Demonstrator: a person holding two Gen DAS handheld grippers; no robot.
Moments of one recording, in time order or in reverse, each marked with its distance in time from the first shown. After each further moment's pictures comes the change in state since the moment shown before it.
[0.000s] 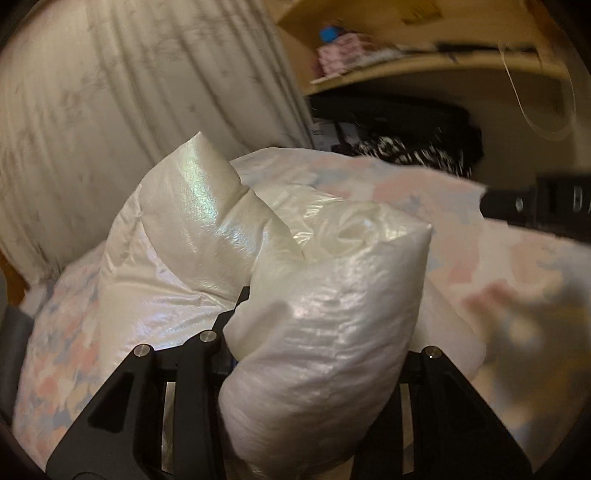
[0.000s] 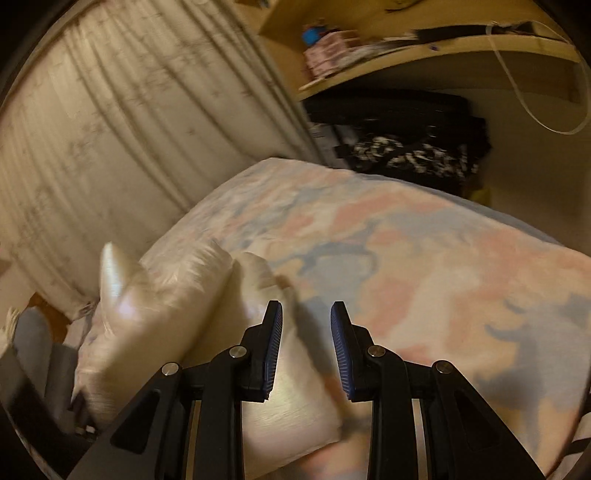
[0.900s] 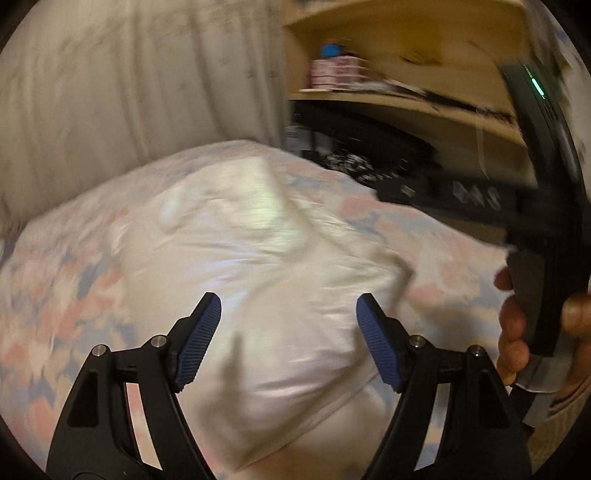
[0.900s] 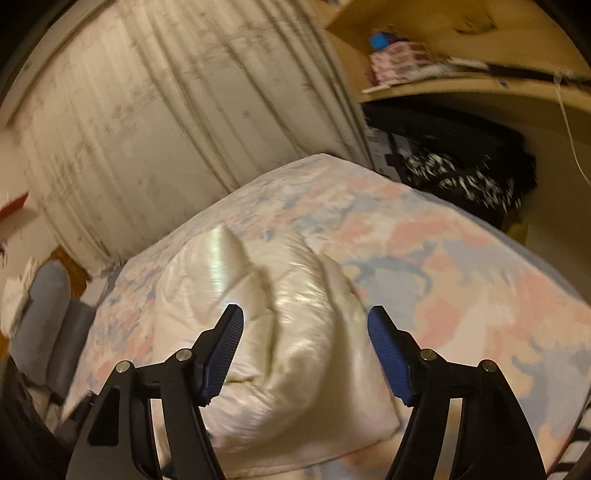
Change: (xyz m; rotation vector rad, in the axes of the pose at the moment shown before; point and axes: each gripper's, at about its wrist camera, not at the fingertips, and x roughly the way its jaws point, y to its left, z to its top) left arm -0.061 0.127 -0.028 -0.262 0.045 -0.244; right arm -0.043 0.085 0.033 -0.247 0.027 0.143
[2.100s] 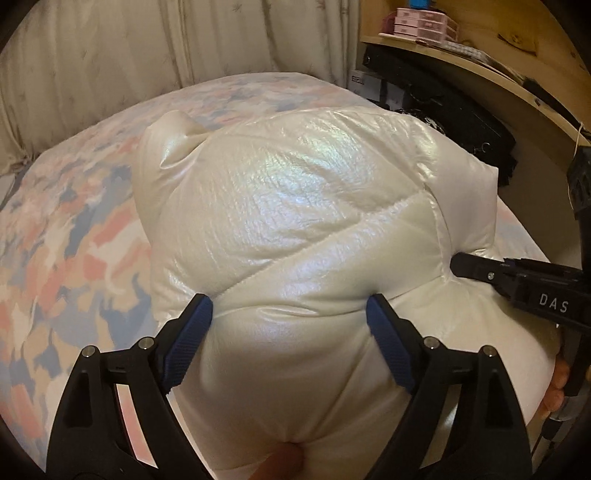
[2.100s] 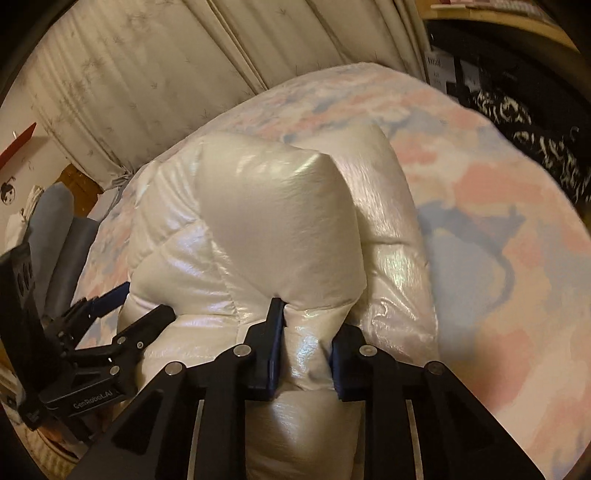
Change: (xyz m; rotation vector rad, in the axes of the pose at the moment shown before) left arm 0.160 0.093 -0.001 -0.129 0.230 0.091; right arm 0.210 -0.015 0.015 -0.094 0.388 0.147
